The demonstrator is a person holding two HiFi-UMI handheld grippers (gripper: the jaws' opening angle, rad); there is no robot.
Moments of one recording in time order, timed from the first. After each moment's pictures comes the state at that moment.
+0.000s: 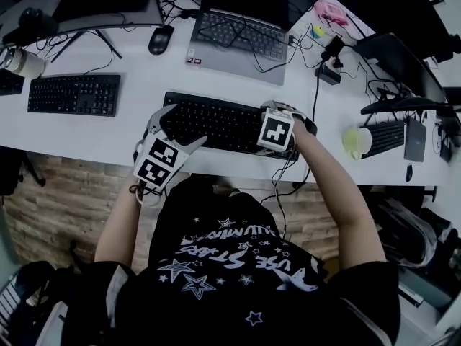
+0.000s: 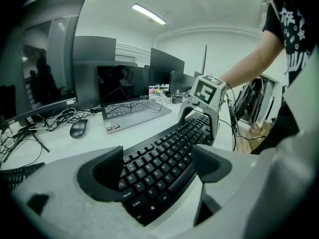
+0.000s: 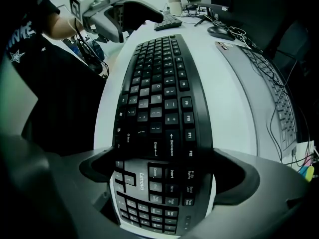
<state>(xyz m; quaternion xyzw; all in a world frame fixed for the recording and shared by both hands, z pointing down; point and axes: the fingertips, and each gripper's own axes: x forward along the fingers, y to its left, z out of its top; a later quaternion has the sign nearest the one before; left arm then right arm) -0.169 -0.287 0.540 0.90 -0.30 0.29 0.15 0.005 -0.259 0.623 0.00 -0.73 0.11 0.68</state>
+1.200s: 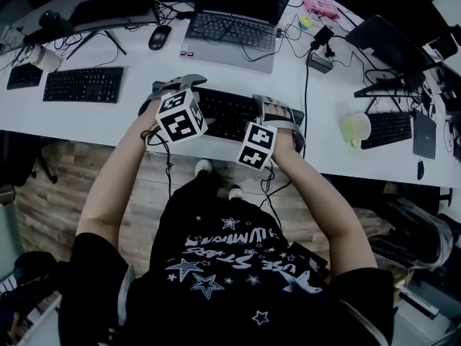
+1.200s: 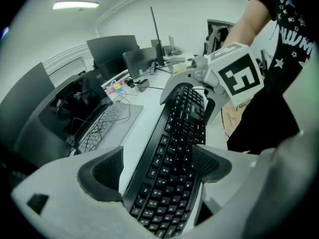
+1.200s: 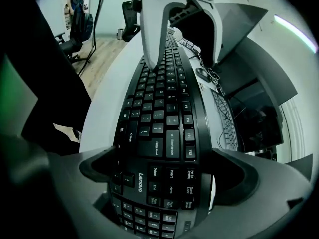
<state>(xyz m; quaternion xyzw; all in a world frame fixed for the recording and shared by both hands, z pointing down) -0.083 -0.276 0.527 0.86 -0.13 0.49 -0.04 0.000 -0.241 0.580 0.17 -0.74 -0.11 0.64</state>
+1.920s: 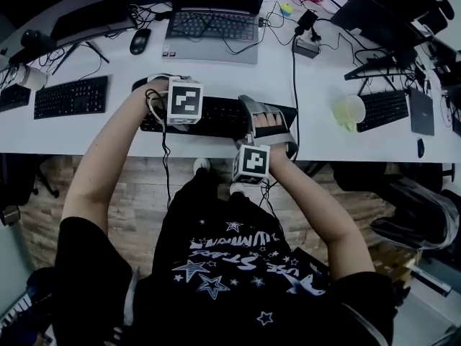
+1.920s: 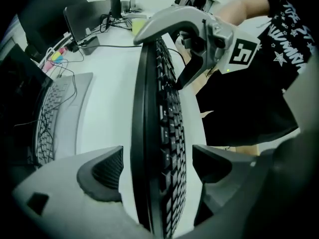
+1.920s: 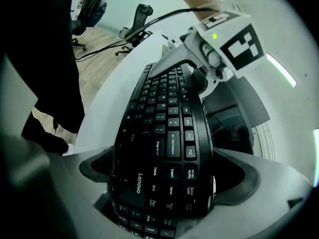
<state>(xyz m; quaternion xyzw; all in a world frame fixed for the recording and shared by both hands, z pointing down) -0.102 -0.246 0.573 0.73 0.14 0.67 -0.01 -0.003 -0.224 0.564 0.24 -0.73 -0.25 0.59</state>
